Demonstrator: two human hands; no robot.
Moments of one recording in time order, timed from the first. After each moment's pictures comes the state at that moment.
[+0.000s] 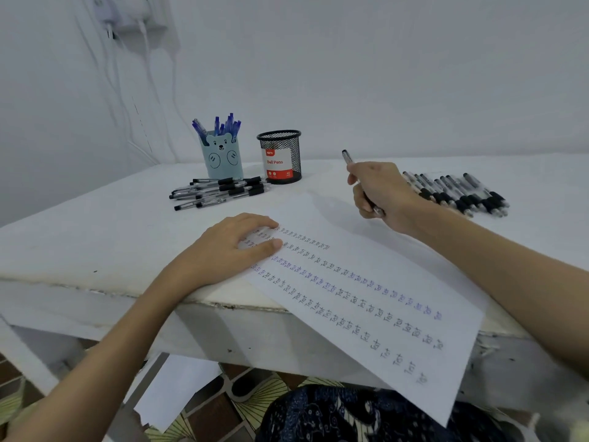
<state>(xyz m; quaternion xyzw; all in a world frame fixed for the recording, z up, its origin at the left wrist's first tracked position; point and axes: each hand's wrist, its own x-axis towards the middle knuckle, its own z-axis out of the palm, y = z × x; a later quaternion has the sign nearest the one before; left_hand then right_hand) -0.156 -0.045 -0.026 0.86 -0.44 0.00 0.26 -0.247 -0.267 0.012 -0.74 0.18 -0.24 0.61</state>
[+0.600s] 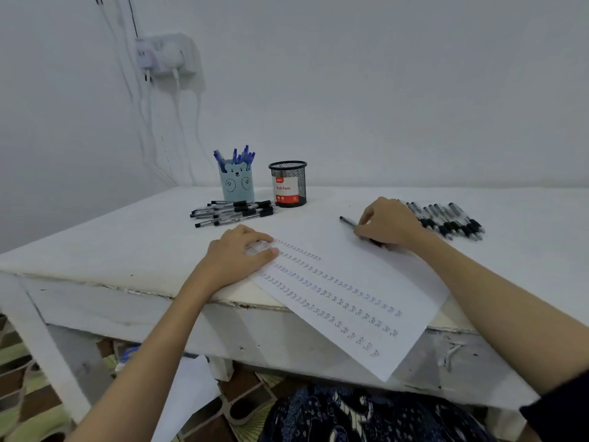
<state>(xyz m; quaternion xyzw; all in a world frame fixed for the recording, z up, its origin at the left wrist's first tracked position) -0.154 -0.041 -0.026 0.90 -0.36 0.04 0.25 -0.256 -0.301 0.001 -0.95 0.20 -0.20 0.14</state>
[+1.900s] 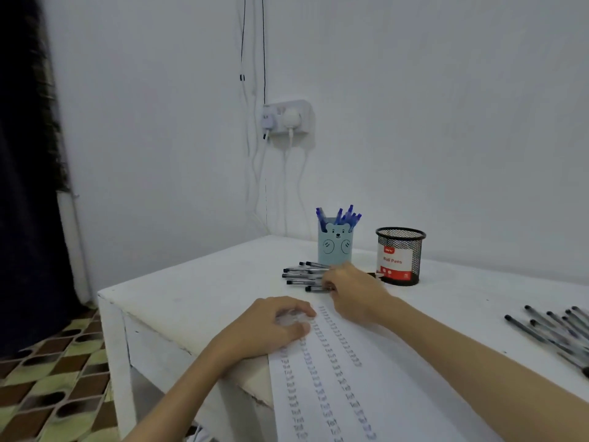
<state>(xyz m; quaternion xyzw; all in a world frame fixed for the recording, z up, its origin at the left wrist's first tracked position) -0.076 0.032 -0.036 0.87 -0.35 0.03 0.35 -0.078 -0.163 -0.004 -0.98 -0.10 -0.17 0.06</state>
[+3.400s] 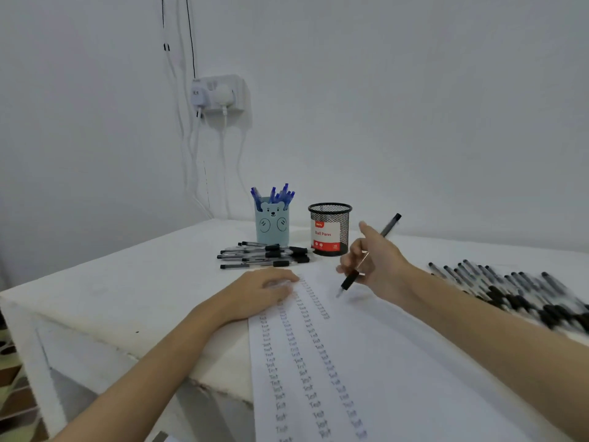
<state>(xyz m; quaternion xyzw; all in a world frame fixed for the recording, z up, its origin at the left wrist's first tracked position) -0.088 -0.047 -0.017 0.88 -0.38 -0.03 0.29 -0.167 -0.244 0.022 -0.61 0.16 -0.14 0.76</state>
